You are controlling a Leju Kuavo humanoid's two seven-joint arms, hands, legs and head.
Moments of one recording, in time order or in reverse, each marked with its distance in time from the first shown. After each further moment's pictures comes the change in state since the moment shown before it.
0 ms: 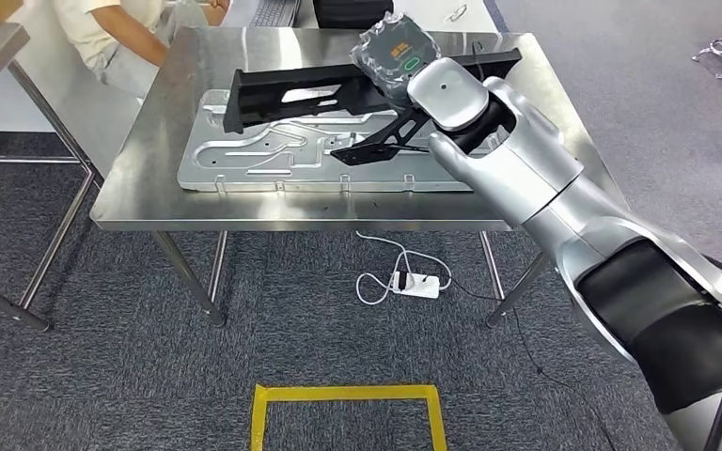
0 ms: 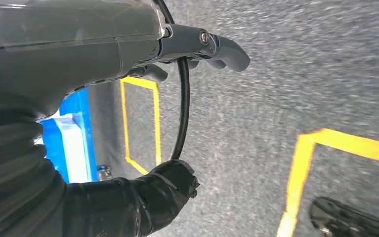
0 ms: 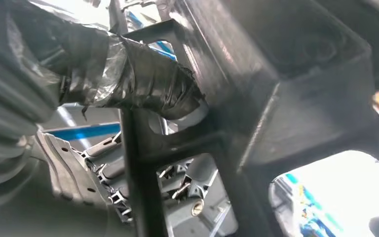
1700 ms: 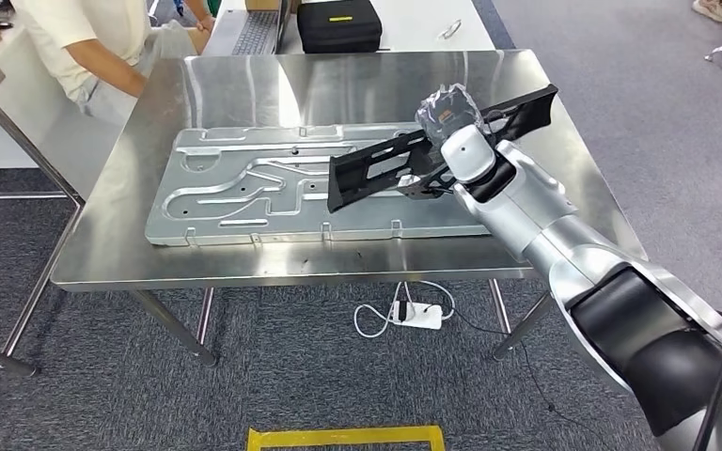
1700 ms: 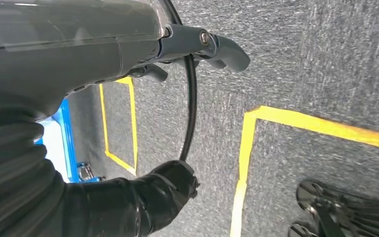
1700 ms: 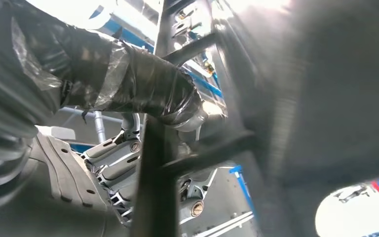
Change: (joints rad) left arm 0.029 -0.116 -0.005 -0.299 0.046 -0.198 0.033; right arm 0.143 -0.009 -0.051 0.309 0.290 -0.099 0.089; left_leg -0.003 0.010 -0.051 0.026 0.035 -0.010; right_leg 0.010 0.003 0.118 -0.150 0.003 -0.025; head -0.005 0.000
